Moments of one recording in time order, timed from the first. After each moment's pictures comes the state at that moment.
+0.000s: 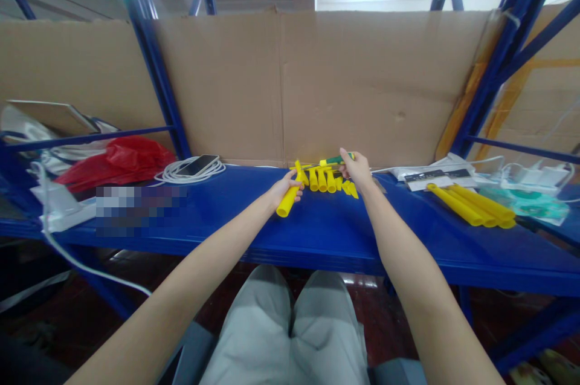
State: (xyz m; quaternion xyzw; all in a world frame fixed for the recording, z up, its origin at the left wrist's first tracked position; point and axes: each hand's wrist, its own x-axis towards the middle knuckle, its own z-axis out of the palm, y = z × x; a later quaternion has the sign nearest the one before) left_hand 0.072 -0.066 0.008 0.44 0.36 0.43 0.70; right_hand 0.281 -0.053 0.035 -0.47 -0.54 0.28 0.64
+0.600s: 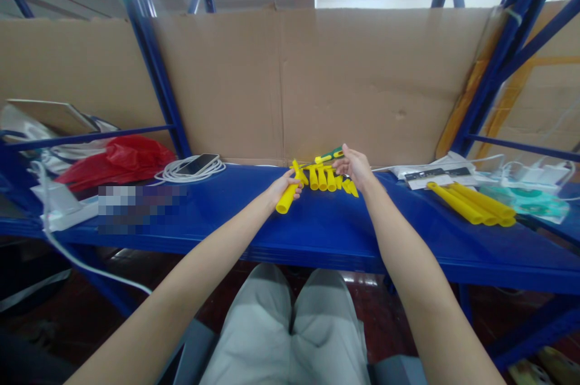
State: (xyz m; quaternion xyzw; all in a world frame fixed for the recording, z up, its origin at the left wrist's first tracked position) left_hand 0.072 -0.073 0.015 0.41 0.38 0.44 0.70; right_hand 0.279 -0.062 0.045 -0.40 -0.51 0.43 0.63
